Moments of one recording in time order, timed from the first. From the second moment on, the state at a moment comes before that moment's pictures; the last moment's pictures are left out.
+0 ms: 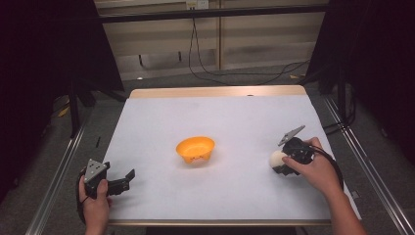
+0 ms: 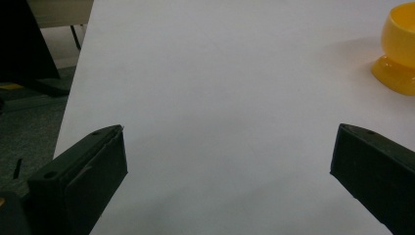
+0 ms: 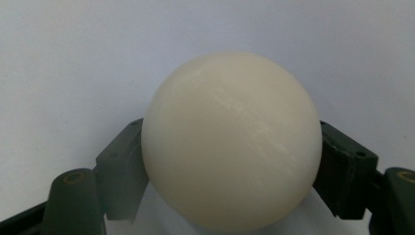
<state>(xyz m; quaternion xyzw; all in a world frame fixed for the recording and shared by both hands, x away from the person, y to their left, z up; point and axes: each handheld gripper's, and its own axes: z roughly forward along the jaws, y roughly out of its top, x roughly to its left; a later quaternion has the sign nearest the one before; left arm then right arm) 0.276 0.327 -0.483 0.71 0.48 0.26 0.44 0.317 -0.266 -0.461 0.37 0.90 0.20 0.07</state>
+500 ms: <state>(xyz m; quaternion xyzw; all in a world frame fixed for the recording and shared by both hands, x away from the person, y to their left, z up) 0.276 0.328 -0.483 0.71 0.48 0.26 0.44 0.323 -0.255 -0.450 0.36 0.90 0.22 0.07</state>
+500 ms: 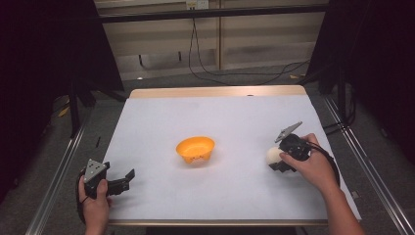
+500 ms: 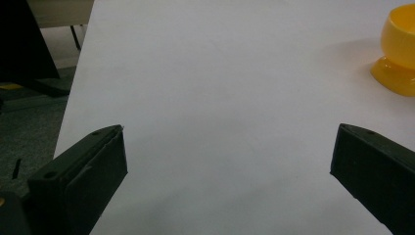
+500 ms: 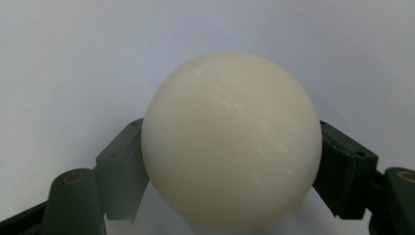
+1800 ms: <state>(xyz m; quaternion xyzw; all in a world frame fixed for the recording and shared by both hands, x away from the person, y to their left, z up) 0.275 0.328 -0.483 0.70 0.48 0.26 0.45 0.347 -0.203 -0.434 0.32 0.91 0.24 0.07</state>
